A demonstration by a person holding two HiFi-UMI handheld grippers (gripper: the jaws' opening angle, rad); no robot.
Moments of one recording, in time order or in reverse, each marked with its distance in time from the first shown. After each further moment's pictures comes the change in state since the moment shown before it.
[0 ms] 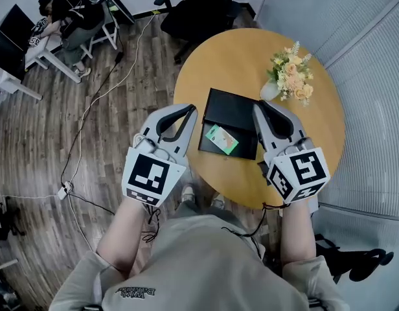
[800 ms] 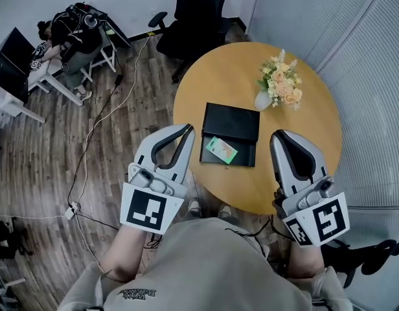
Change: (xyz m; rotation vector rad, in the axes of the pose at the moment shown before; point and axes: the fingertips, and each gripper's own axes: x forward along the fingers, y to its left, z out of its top) left arm -0.047 -0.026 0.066 0.119 -0.147 0.011; right arm -0.106 0.033 0.076 -0.065 -0.198 -0.043
